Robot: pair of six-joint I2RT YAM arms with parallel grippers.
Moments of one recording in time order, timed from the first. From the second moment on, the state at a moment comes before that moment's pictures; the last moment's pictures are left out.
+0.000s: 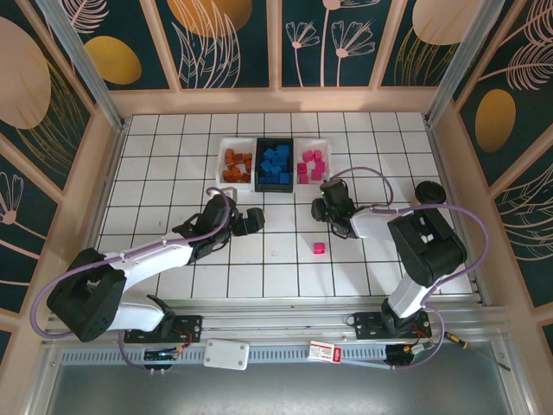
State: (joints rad) left arm -0.67 1.34 0.60 0.03 -0.07 -0.74; right arm 0.52 1.67 0.71 0.13 0.12 0.49
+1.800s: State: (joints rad) left arm -0.67 0.93 0.55 -0.16 -0.28 -0.74; right arm 0.73 1.26 0.54 -0.12 0.14 0.63
